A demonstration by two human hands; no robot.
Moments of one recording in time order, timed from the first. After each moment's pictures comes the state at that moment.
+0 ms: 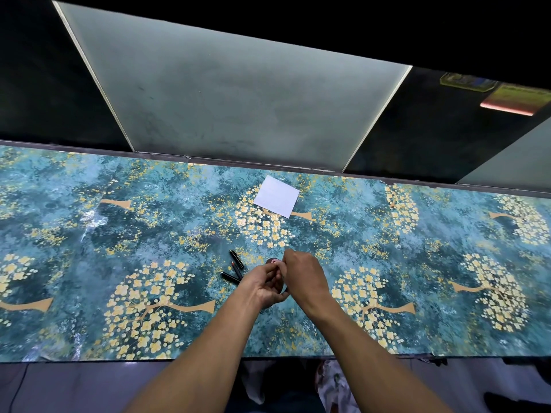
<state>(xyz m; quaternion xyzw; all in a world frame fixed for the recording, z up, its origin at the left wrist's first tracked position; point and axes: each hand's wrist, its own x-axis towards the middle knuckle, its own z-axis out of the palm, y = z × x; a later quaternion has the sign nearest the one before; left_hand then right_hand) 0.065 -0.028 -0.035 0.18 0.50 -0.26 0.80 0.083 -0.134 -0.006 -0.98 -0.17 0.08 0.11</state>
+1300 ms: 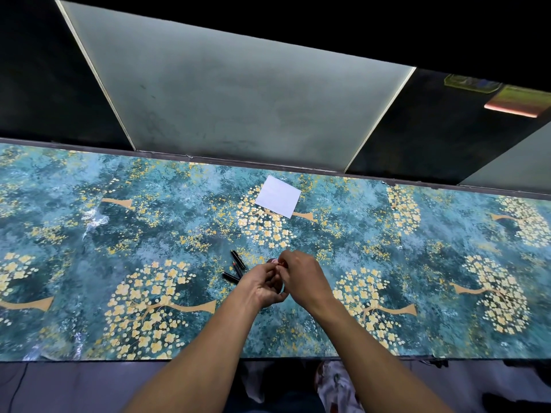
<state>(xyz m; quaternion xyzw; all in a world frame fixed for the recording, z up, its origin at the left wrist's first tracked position) 0.067 -0.022 -0.036 0.20 0.50 -0.27 0.80 0.081 -0.138 -0.003 -0.96 -0.19 0.12 0.17</state>
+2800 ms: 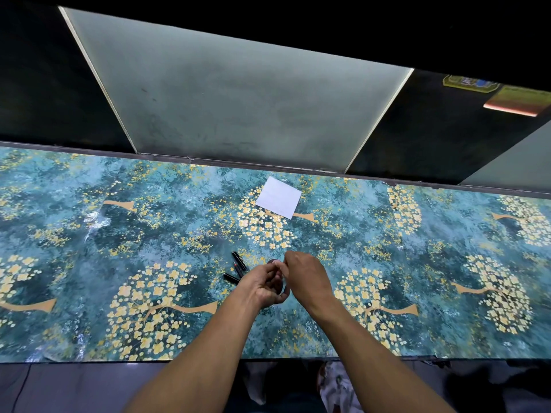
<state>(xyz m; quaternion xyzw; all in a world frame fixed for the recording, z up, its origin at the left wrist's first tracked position) 0.067 -0.020 -0.036 0.20 0.51 -0.28 0.79 0.085 -0.136 -0.007 -0.97 -0.21 0.09 0.11</state>
